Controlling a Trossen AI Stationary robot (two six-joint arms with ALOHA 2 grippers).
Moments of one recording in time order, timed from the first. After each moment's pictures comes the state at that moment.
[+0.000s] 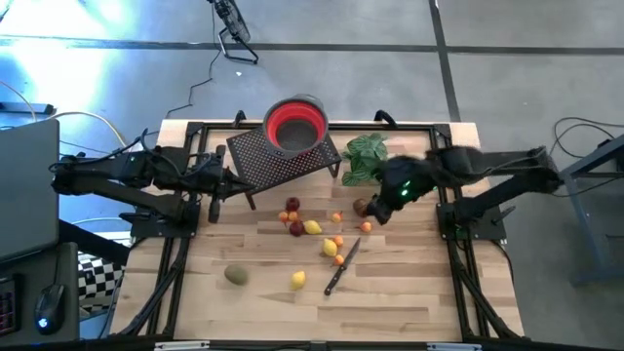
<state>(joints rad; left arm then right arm) -0.10 0.74 0.99 -0.50 -0.15 -0.11 0.11 1.30 1.41 -0.95 -0.10 1.00</state>
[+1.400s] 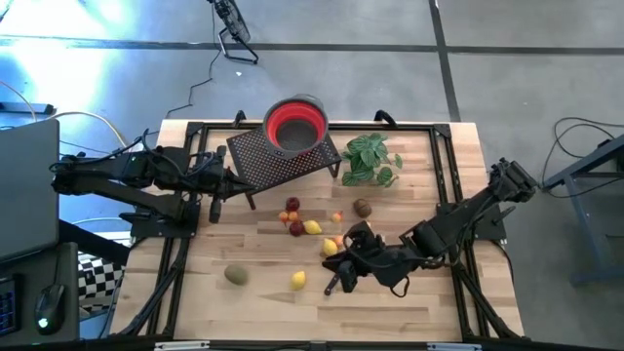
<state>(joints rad) -0.10 0.75 0.99 -0.50 -0.15 -0.15 0.57 1.58 1.41 -0.34 0.52 1.29</state>
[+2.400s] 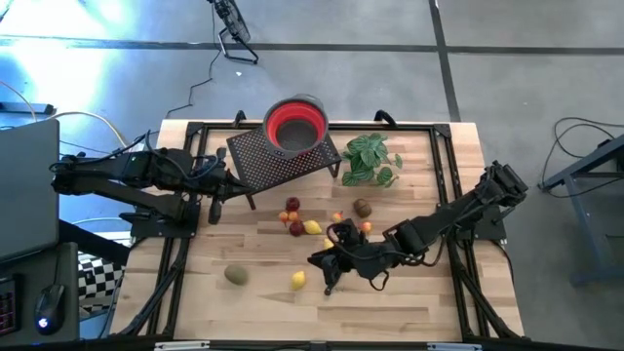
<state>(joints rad) -0.10 0.75 0.99 -0.58 -0.14 -0.14 0.49 1.66 1.41 -0.24 0.46 1.33</state>
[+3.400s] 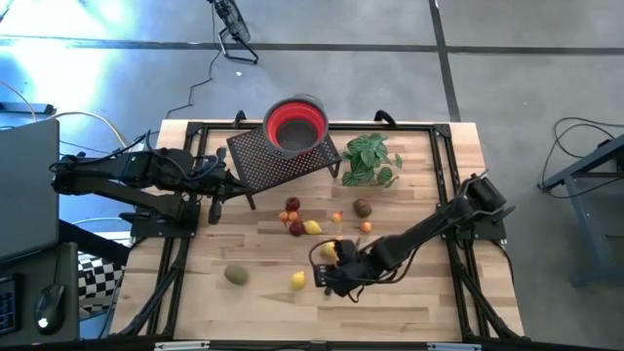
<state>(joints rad) -0.10 0.75 0.99 -0.58 -0.14 -0.14 0.50 1.87 1.41 -0.52 0.15 1.91</state>
